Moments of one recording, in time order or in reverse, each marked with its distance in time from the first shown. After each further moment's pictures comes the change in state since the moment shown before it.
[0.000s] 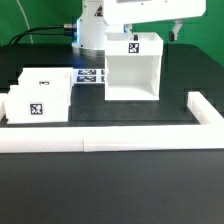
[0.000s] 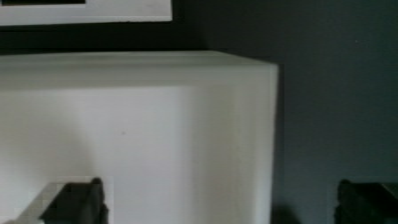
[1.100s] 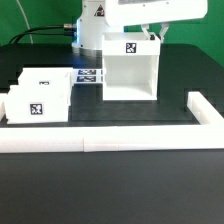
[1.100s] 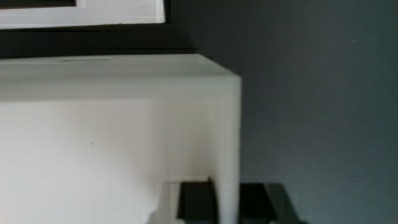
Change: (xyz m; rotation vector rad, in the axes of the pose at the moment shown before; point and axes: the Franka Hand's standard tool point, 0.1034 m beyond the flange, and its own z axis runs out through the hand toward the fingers) arm 0.001 -0.001 0.001 0.000 0.002 0.005
